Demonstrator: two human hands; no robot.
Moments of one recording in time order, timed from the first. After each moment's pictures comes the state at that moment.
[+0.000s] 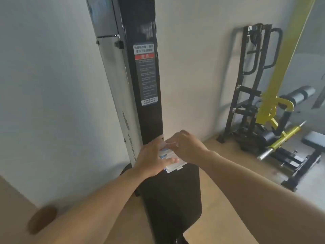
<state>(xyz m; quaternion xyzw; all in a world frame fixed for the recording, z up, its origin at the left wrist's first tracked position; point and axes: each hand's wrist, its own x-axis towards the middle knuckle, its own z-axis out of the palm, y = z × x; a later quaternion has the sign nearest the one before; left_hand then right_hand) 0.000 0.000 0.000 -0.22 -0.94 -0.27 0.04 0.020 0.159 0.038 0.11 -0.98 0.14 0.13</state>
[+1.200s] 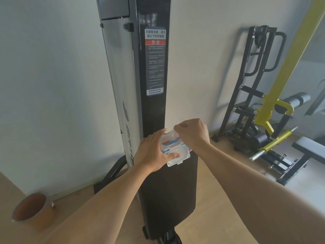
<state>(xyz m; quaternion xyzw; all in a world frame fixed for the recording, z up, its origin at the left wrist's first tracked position) -0.015 -0.004 -0.033 -0.21 -0.93 -0.27 0.12 0.014 0.143 0.051 -0.16 -0.90 0.37 0.17</state>
